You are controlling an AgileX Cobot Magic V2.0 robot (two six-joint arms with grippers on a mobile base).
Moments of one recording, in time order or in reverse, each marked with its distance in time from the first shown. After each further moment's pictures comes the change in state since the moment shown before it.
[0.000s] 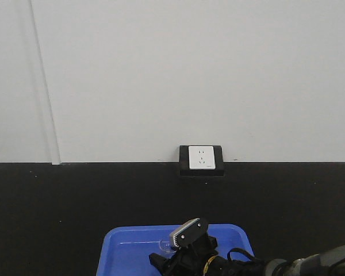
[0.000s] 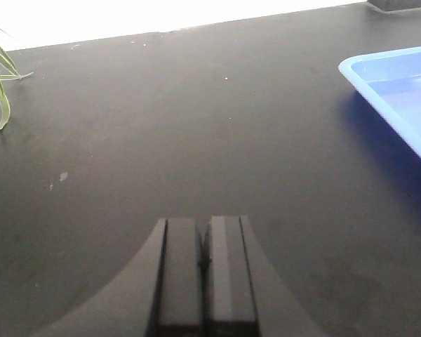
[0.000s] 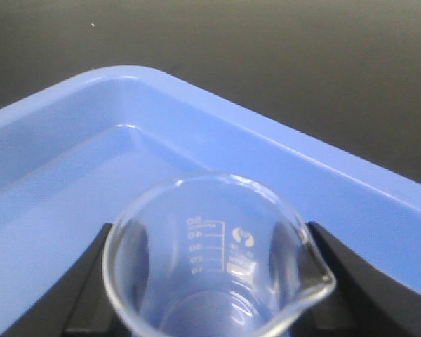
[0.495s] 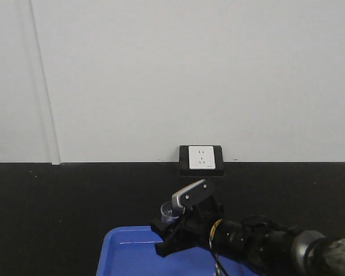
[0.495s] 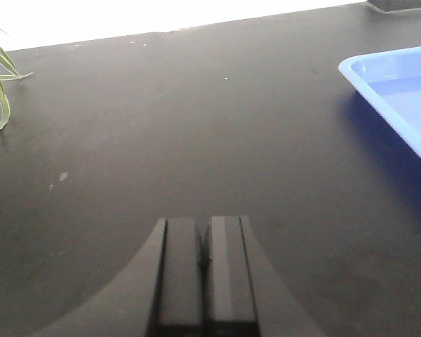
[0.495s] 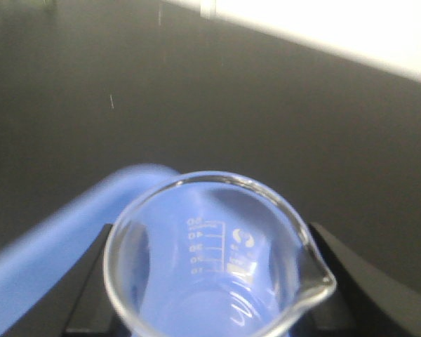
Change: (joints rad) left arm 0.000 0.000 0.000 0.000 0.000 0.000; right arm 0.000 -0.281 -0.002 -0.194 0.208 0.237
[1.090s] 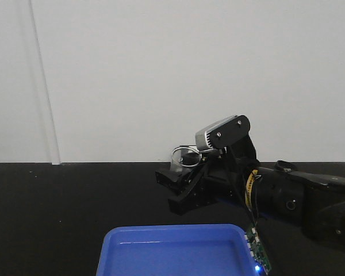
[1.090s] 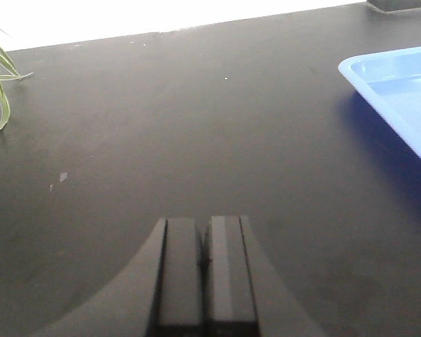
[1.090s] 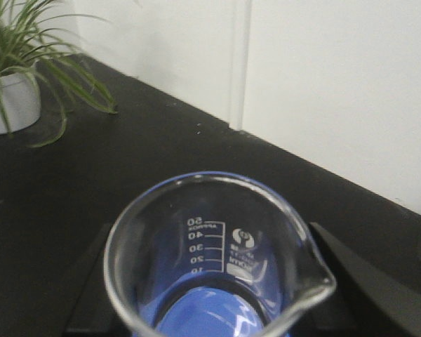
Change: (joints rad) left arm 0.000 0.000 0.000 0.000 0.000 0.000; right arm 0.000 -0.429 0.005 -0.695 0.100 0.714
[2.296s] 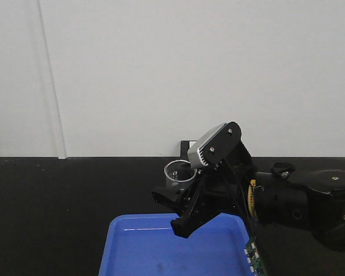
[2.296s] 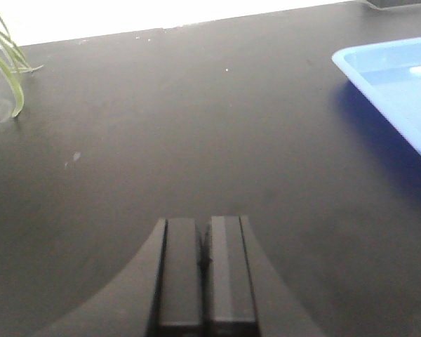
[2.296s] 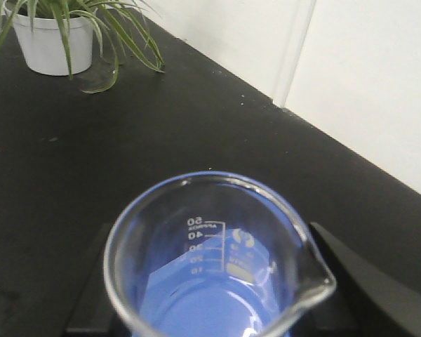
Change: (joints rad) left arm 0.000 0.000 0.000 0.000 0.000 0.000; right arm 0.000 -0.011 0.000 -0.237 -0.067 0.096
